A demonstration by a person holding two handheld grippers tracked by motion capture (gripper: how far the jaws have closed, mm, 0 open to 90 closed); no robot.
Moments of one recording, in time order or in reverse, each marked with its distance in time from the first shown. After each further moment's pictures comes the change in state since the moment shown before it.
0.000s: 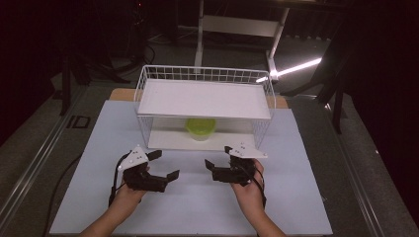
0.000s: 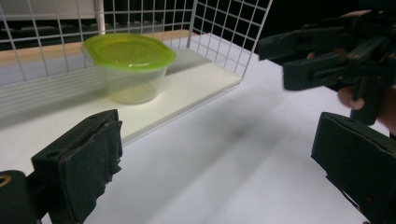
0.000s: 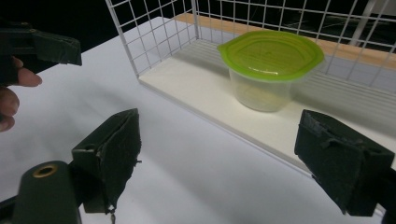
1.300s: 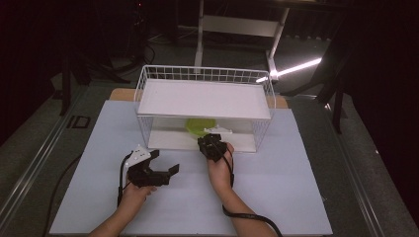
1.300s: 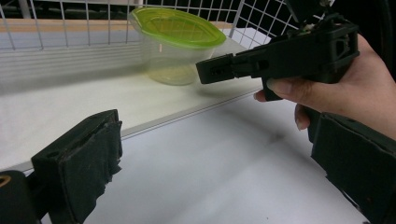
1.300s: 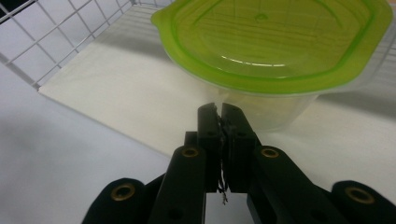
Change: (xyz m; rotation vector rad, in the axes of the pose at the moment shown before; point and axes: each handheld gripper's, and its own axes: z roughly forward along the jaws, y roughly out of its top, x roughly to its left) left arm 0.015 -0.018 0.026 0.003 0.133 -0.105; right arm -0.015 0.008 0.125 0.158 -0.166 0.146
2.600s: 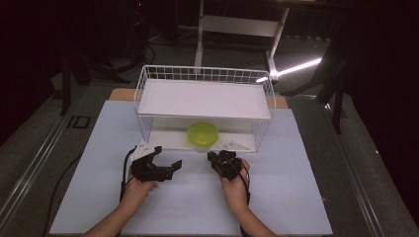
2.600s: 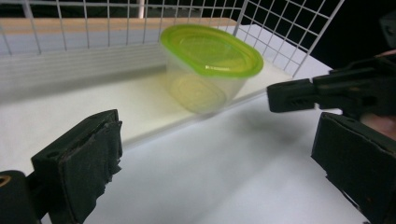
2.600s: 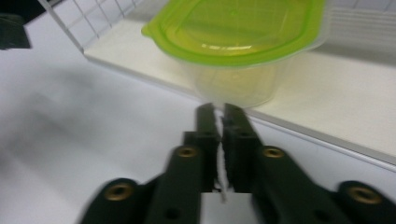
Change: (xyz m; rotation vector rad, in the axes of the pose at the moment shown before) left arm -0.001 0.008 0.006 0.025 0.007 -0.004; right arm -0.007 -0.036 -0.060 -0.005 0.055 -0.011
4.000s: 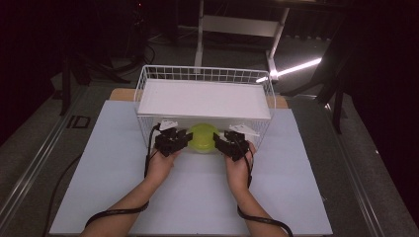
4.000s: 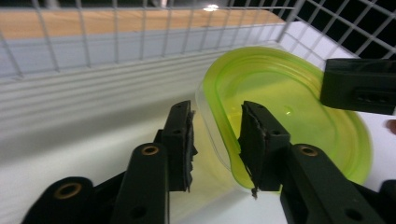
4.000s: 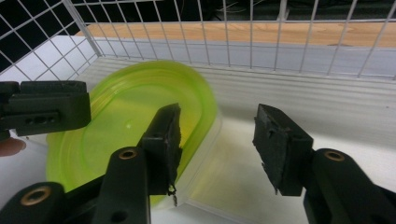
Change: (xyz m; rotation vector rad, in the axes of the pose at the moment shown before) left arm 0.016 0.047 0.094 0.080 0.113 -0.067; right arm -0.039 0.037 0.015 -0.133 -0.116 0.095
